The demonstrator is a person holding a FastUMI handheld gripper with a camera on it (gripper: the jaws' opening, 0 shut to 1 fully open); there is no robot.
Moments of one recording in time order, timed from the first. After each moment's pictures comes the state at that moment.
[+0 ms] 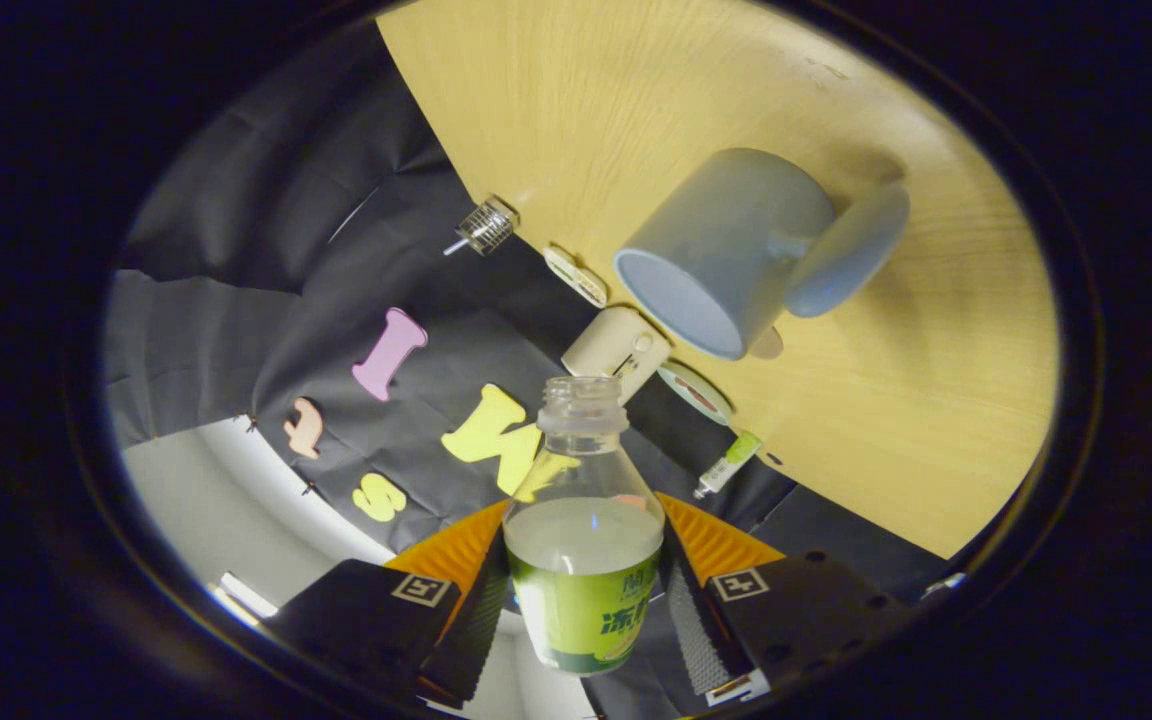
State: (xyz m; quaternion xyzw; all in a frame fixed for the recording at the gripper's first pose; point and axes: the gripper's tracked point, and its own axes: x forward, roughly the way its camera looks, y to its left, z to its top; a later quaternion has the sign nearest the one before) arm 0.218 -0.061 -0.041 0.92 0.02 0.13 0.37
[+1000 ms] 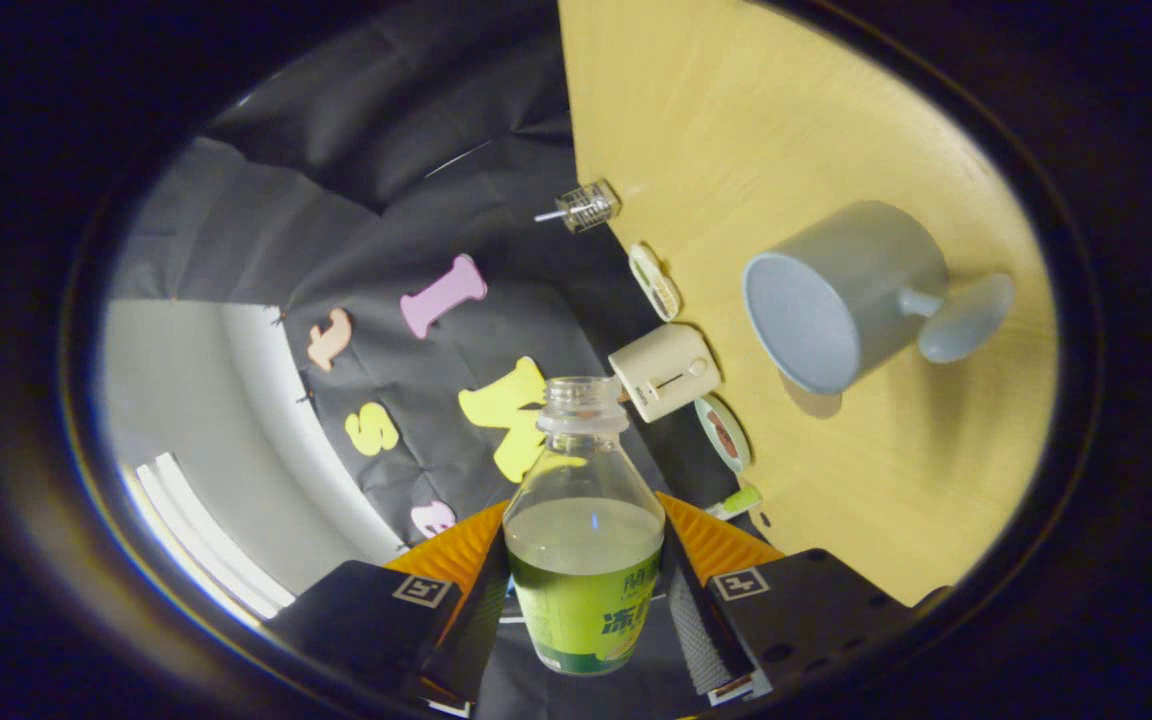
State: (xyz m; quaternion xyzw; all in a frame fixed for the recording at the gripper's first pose) arm 0.232 -0.038 -0.032 0.79 -0.02 0.13 0.60
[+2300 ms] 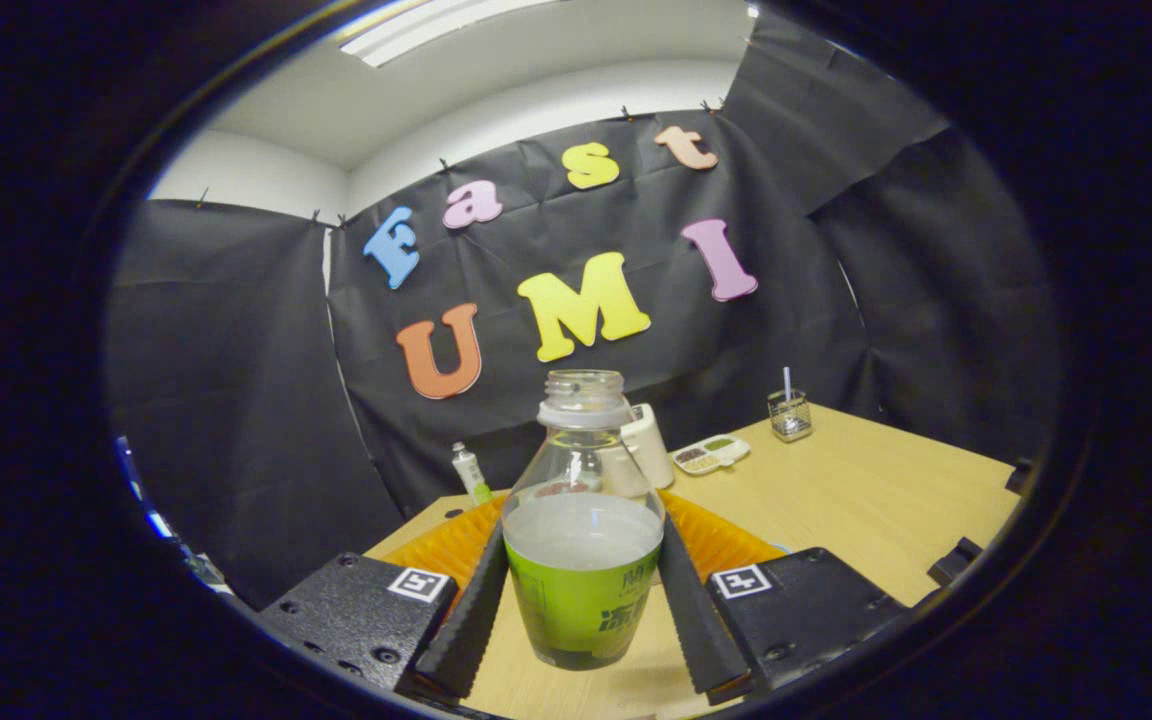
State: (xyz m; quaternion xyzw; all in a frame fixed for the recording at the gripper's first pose) arm 0.145 0.007 -0.024 0.13 -0.01 0.03 0.99
